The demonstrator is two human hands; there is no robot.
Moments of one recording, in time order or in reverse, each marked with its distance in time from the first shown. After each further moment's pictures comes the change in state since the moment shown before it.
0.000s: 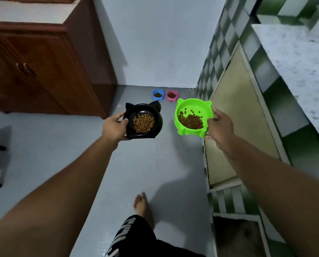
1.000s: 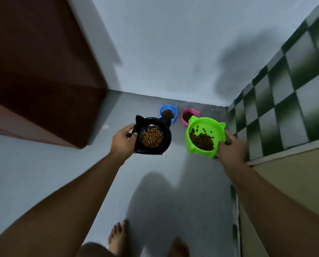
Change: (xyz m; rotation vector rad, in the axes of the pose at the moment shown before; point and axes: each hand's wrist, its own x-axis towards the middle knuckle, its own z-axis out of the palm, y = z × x) left_hand 0.588 -0.099 0.178 0.222 0.052 0.007; right_hand 0.585 0.150 0.258 -0.156 0.059 0.109
